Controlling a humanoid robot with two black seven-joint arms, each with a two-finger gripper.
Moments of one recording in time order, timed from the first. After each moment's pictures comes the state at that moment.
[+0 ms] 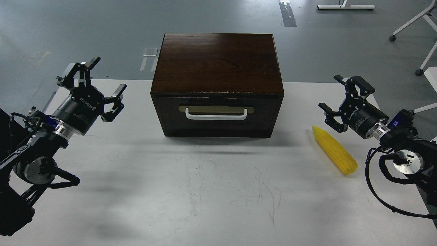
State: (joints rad) left arm -0.33 0.56 -0.99 -1.18 0.29 -0.39 -0.40; right arm 0.74 -0.58 0.21 0.77 0.01 0.49 0.49
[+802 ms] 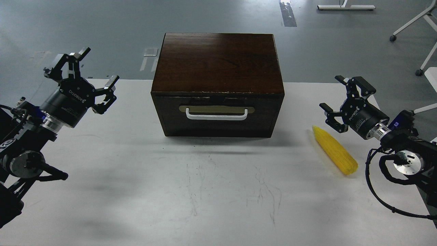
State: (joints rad) left arm -0.39 0.61 -1.01 -1.16 0.31 -0.49 -0.43; right arm 0.74 -0.59 0.22 0.77 0.01 0.49 0.49
